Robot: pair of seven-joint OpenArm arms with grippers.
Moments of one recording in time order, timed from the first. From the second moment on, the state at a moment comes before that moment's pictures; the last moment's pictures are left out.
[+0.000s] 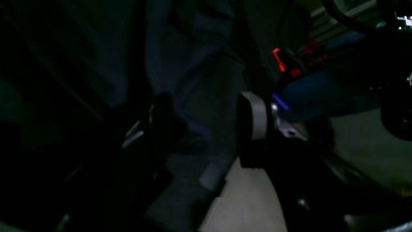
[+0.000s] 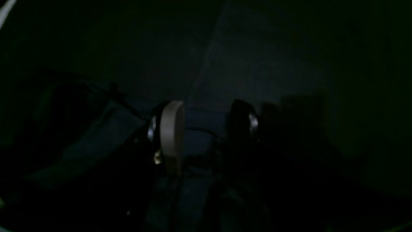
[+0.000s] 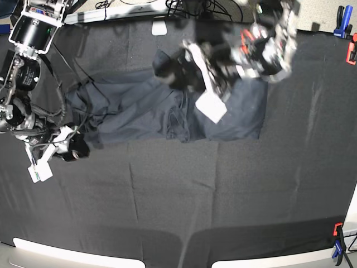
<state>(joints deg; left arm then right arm) 10.6 -3.5 10.8 103.5 -47.7 -33.3 57.9 6.9 20.0 24.5 92.7 41.8 36.2 -70.4</state>
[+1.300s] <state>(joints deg) 6.5 -3.4 -19.3 103.5 -36.8 -34.5 53.9 4.7 19.8 24.8 69.8 42.1 36.5 -65.6</state>
